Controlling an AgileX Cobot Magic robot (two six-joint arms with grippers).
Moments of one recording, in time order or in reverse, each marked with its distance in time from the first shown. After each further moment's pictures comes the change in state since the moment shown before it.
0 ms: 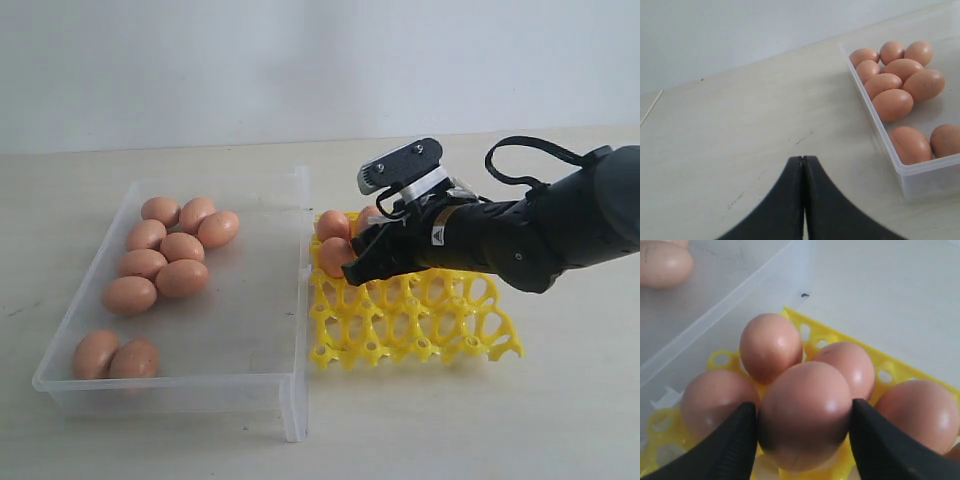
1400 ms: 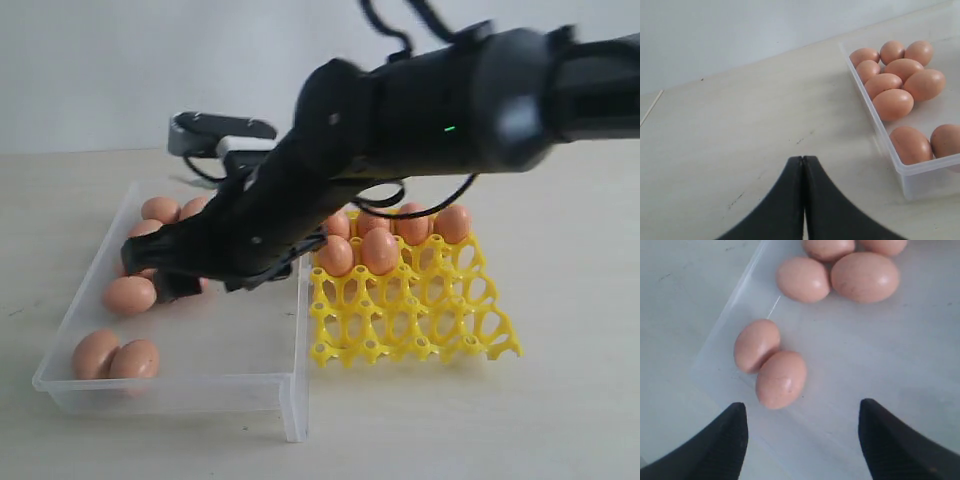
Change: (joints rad) left arm 0.000 0.000 0.000 0.000 0.000 0.000; right arm 0.363 -0.017 -0.478 0.666 0.847 -0.046
